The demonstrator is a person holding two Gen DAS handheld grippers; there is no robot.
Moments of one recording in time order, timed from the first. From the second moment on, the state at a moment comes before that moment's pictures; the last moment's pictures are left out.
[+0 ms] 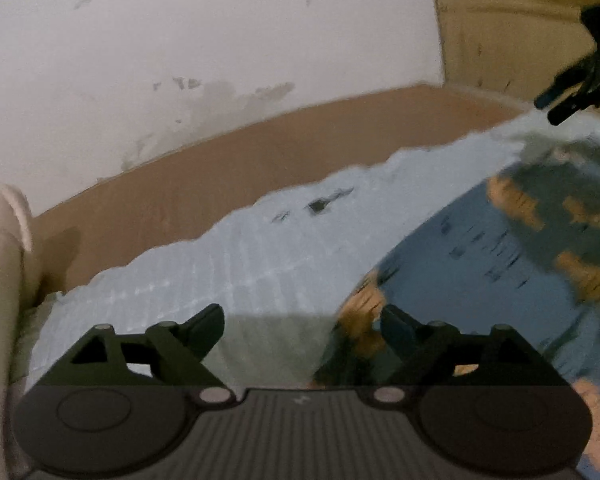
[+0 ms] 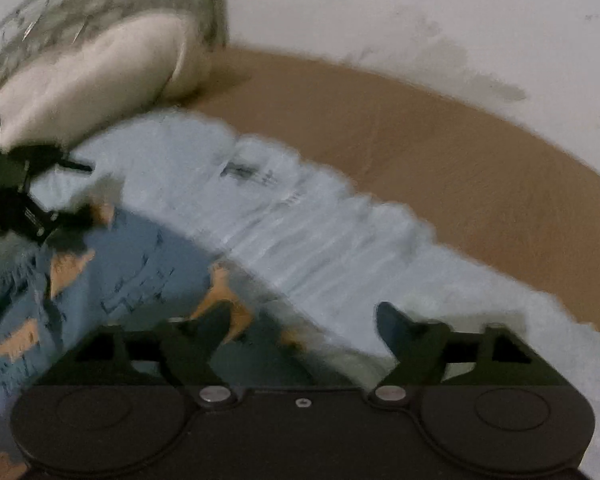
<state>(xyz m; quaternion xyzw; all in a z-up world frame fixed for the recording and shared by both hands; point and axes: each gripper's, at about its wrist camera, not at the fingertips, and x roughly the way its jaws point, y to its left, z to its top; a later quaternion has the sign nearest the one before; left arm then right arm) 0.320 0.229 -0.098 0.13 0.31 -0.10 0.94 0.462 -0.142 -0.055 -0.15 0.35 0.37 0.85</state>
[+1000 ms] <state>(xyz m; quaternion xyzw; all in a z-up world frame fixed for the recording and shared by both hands) 0.362 0.021 -0.132 0.06 0.38 -0.28 0.88 0.482 -0.386 -0.091 -0.03 0.41 0.13 0.90</state>
